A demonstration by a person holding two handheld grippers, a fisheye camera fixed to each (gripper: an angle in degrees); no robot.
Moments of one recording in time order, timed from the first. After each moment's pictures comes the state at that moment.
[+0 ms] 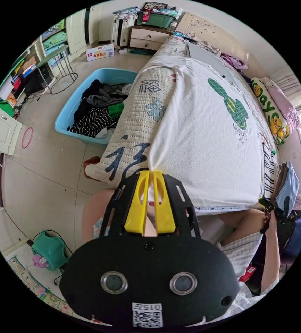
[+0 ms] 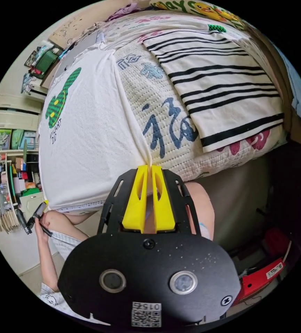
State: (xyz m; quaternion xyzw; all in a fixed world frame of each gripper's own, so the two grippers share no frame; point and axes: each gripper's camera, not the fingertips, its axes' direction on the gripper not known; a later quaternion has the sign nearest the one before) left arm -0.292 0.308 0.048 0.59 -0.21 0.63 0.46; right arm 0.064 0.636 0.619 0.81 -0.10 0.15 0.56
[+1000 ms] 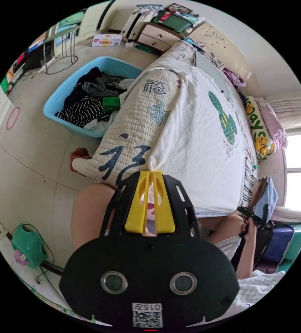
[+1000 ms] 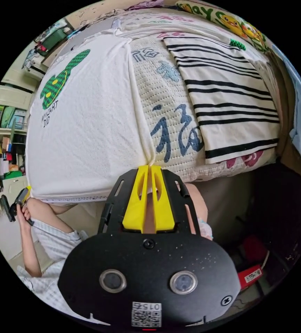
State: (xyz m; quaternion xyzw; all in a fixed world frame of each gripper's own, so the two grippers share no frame) left arm -0.299 0.279 0.017 0.56 -0.16 0.65 0.49; right arm 0.028 0.734 0.643 0.79 -0.03 0.13 0.59
